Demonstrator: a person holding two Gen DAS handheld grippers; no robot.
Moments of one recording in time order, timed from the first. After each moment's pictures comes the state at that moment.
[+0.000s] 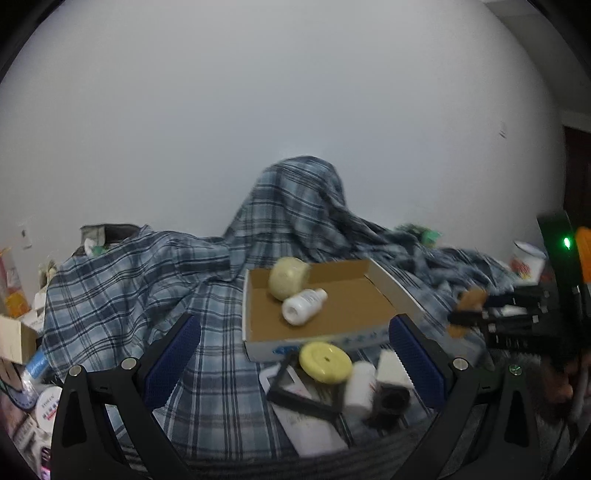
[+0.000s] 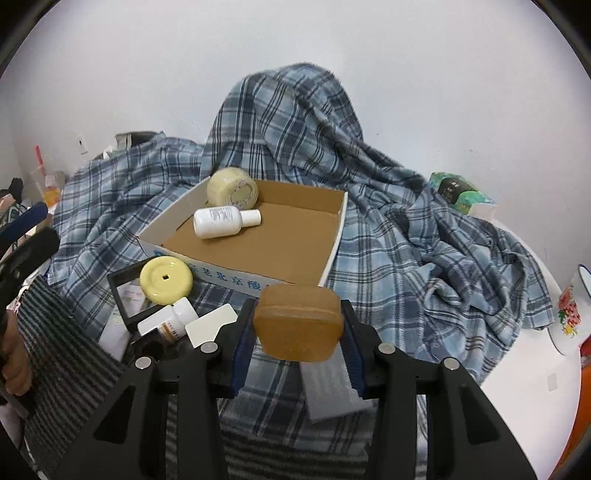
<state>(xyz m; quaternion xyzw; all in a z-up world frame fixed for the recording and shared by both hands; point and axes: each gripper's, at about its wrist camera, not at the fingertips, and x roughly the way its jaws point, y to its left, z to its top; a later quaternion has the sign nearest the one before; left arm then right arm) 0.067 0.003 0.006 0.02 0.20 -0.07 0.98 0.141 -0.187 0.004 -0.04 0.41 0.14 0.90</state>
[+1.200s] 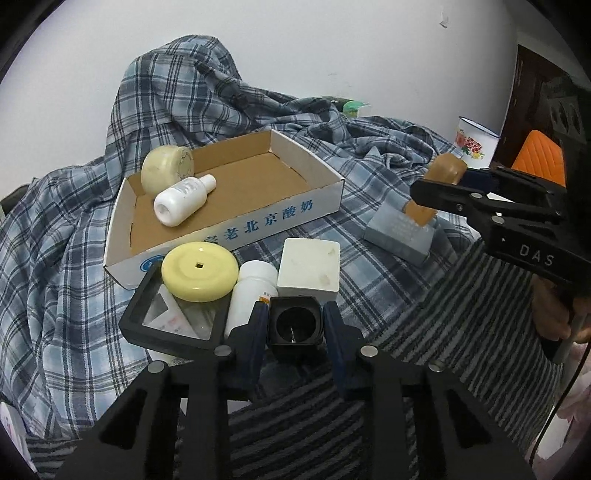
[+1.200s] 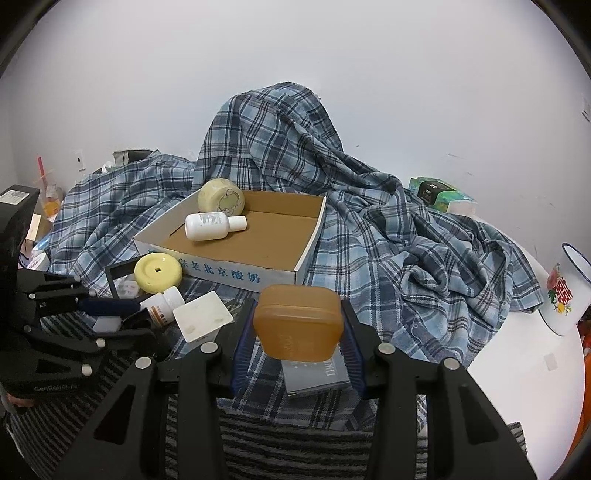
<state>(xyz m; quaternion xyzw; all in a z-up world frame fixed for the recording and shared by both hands) 0.111 -0.074 -0.059 0.10 0.40 -0.20 0.89 0.113 -0.211 -0.006 -0.02 0.37 0.12 0.92</state>
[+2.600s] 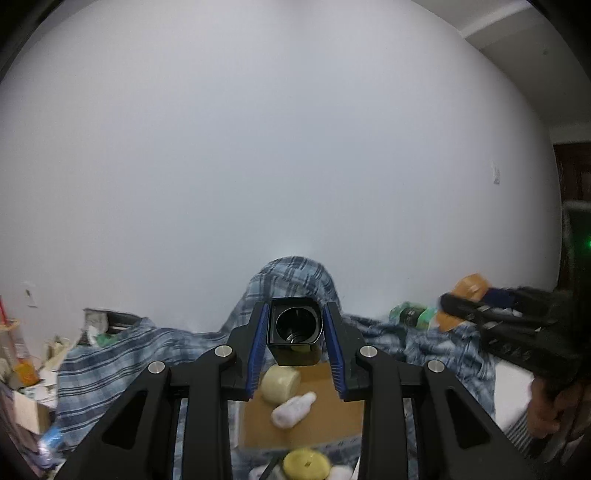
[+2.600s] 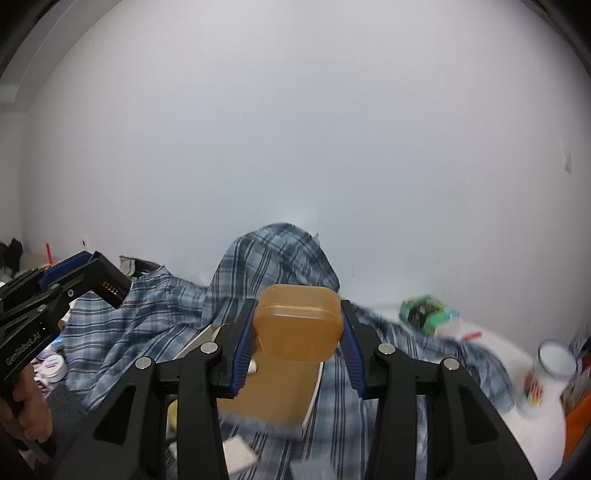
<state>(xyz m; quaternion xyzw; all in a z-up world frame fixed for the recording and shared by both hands) 0.086 -0.034 0.097 0.03 0.07 -0.05 1.00 0.138 -0.194 0.115 0.00 0.19 0.11 0.98</state>
